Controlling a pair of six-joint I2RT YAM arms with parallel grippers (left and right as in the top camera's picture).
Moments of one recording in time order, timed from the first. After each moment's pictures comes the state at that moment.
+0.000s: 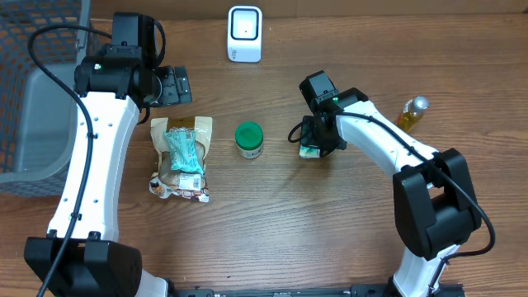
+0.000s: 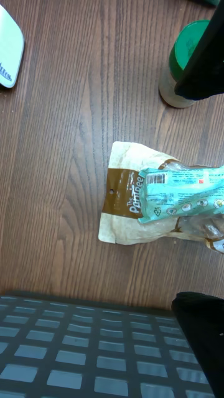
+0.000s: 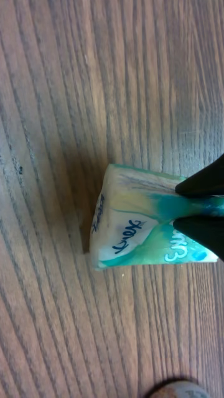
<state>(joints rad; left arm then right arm) -0.07 1.69 1.71 -1.13 -0.13 -0.25 0.42 1.95 1.38 -0.84 0.04 0.57</state>
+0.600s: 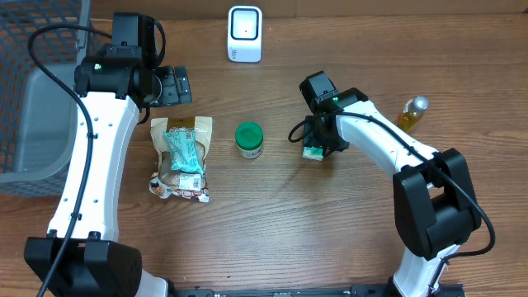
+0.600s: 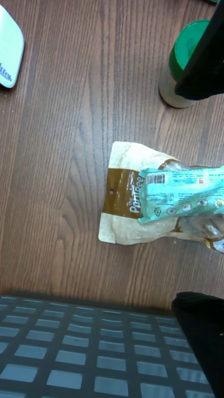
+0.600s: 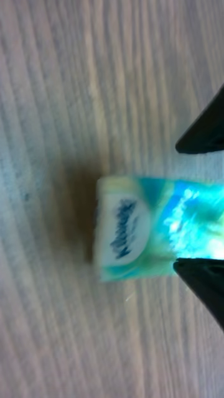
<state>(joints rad) -0.07 1.69 1.71 -1.13 -0.13 -0.25 0.42 1.95 1.39 -0.87 0.10 0.56</state>
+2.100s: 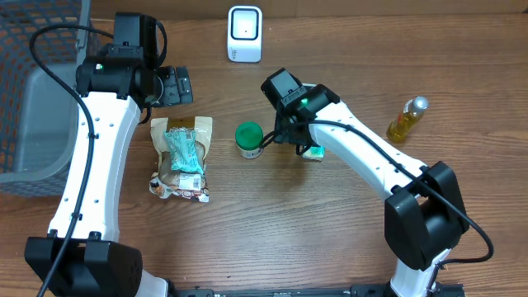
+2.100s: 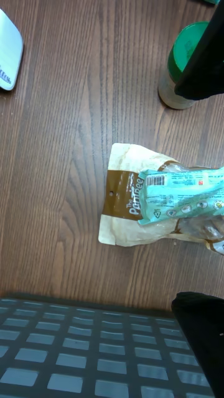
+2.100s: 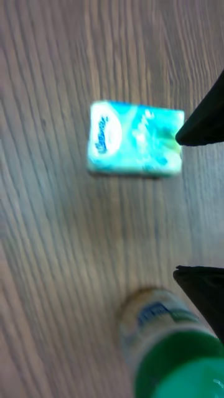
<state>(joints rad) -0.08 1.69 1.71 -1.13 -0.13 -0.25 0.60 1.94 1.56 -0.98 0.21 0.72</state>
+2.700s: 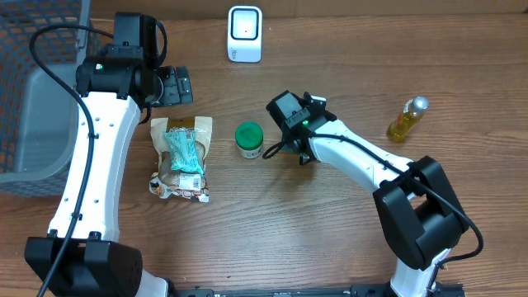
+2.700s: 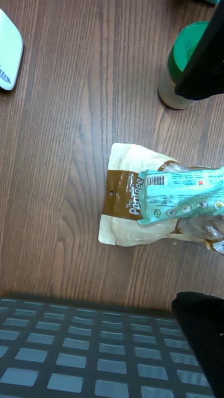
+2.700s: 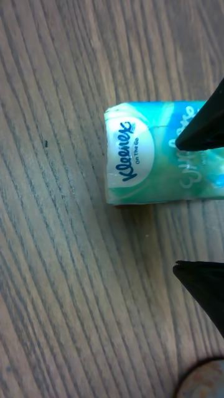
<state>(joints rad) -0.08 1.69 1.71 -1.13 -0.13 -0.25 0.60 1.94 1.31 -0.67 0.32 0.80</state>
